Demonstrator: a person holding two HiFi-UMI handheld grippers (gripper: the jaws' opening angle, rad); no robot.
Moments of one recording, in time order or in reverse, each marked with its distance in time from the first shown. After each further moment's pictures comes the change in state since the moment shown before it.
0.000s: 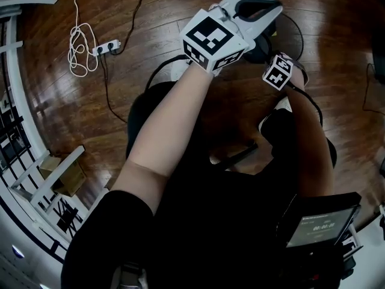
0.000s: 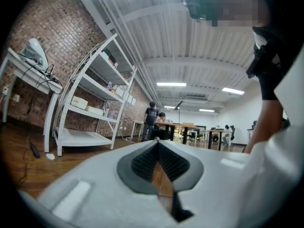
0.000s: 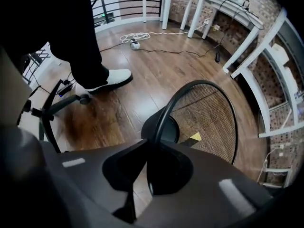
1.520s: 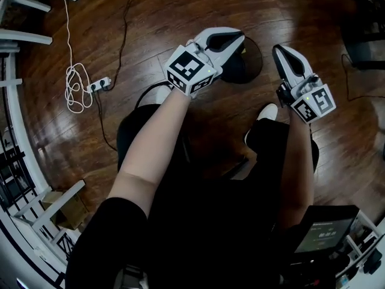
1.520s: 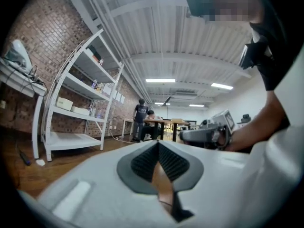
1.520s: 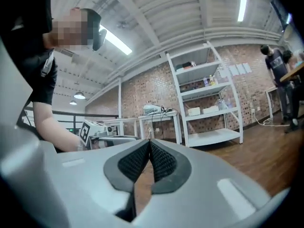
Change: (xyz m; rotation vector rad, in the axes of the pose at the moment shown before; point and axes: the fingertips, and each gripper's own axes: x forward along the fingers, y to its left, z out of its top) left arm 0.014 -0.079 -0.010 0.083 0.051 -0.107; right arm -0.381 -0.063 0.003 0.644 -1.394 -0.340
